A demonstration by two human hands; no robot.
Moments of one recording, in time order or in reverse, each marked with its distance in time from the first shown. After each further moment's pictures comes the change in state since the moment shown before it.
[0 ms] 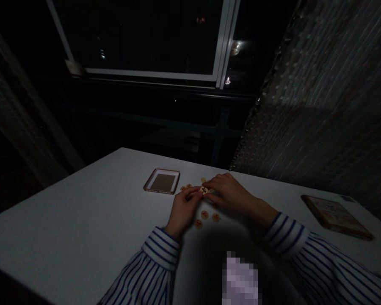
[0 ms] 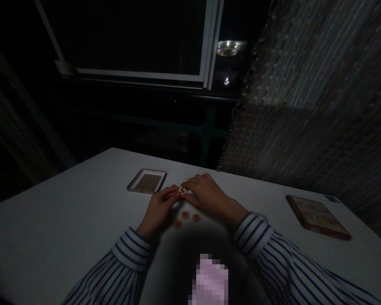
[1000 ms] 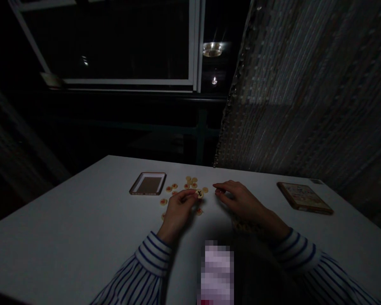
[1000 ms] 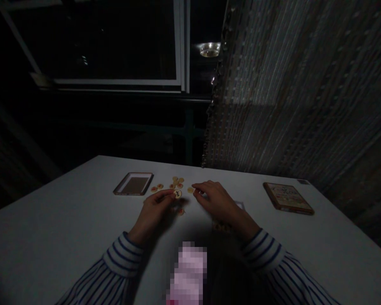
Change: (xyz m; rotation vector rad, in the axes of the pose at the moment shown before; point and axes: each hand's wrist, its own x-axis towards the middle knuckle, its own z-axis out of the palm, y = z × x) left_hand -0.024 0.019 0.041 0.049 0.001 -0.197; right_hand -0.086 0.009 -0.014 0.204 0.220 0.331
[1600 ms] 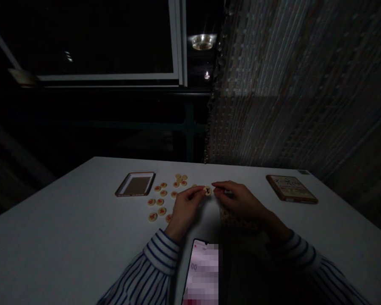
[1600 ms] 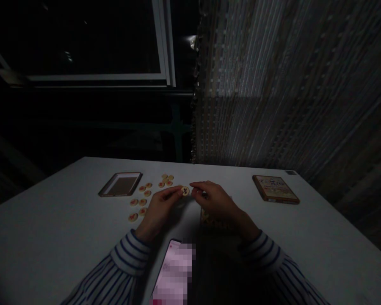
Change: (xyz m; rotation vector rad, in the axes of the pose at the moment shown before) left_hand 0.003 -0.005 0.049 0.059 -0.099 0.107; right_hand -0.026 0.021 -0.009 0.171 0.041 0.118
